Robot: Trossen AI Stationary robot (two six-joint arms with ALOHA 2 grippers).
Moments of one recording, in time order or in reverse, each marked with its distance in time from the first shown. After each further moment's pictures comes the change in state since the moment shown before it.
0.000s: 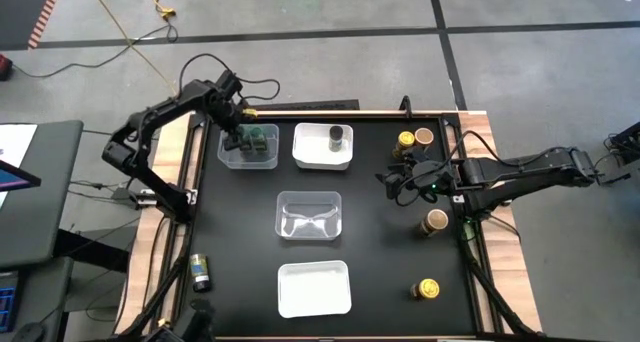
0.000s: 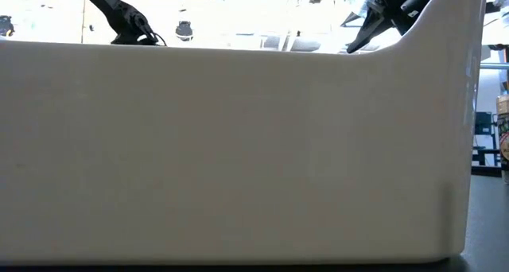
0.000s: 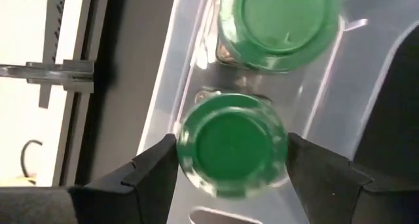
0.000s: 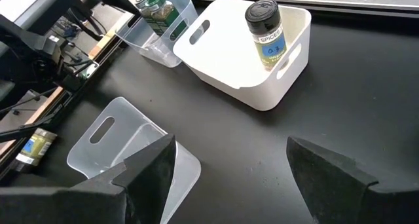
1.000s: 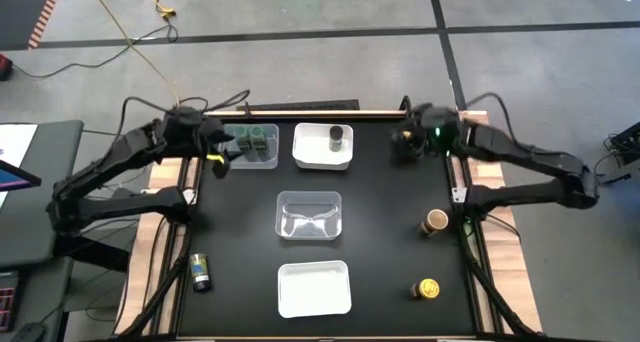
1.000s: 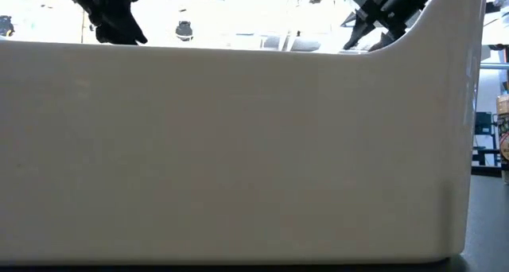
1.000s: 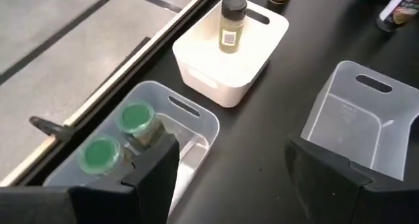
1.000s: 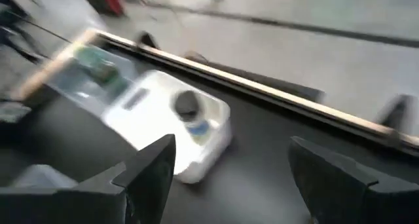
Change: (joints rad) left arm -0.488 -0.798 -0.243 0.168 -0.107 -0.776; right arm -0.485 0.049 0.267 -0.182 -0.175 -0.415
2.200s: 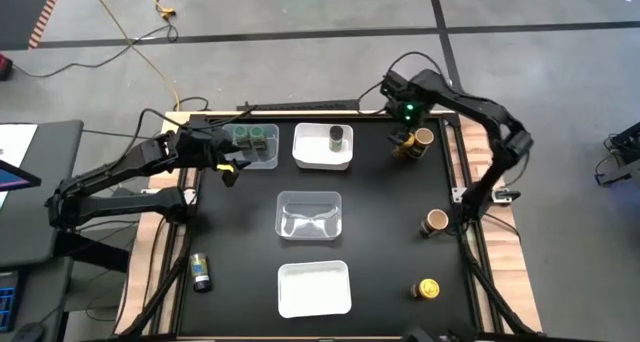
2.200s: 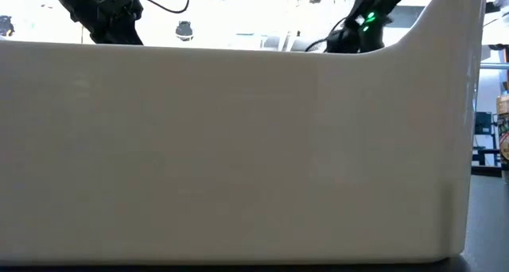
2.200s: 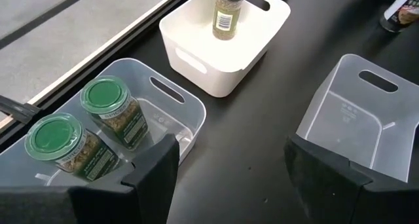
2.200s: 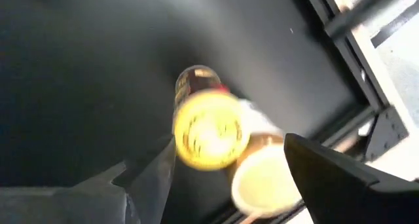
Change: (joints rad) left arm -0.077 -0.021 -0.159 0.137 -0.036 -0.122; right arm -0.363 0.662 0.442 -0.711 -0.190 -0.543
